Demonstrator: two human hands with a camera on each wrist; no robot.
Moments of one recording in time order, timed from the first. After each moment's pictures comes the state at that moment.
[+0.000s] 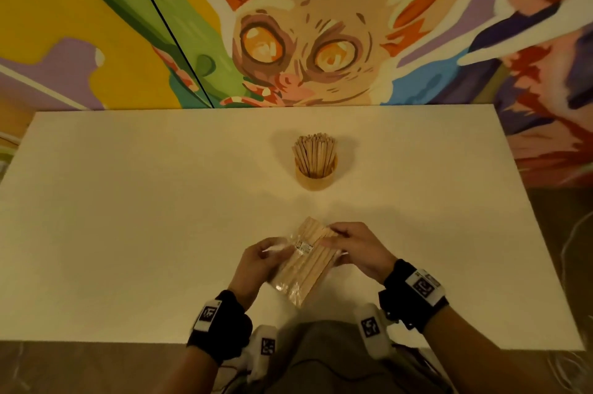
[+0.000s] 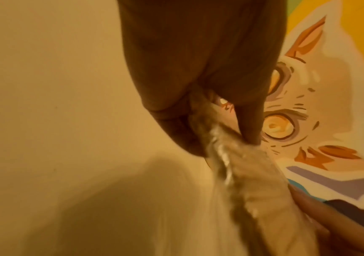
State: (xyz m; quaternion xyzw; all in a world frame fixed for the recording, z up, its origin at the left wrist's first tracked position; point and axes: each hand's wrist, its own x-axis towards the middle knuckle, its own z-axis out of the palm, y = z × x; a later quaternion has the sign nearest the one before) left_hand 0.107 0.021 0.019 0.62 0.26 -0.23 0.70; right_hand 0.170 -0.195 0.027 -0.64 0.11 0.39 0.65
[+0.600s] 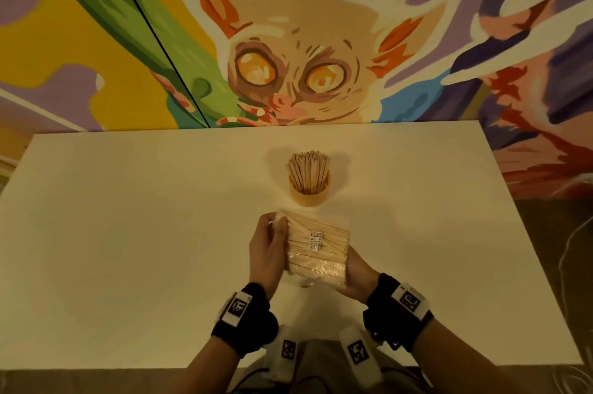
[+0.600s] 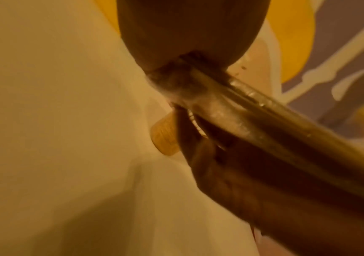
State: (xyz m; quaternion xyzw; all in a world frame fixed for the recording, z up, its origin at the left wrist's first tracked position) left_hand 0.151 -0.021 0.045 0.74 0.22 0.00 0.64; right_hand 0.161 -0.176 0.045 -0.39 0.15 0.43 0.80
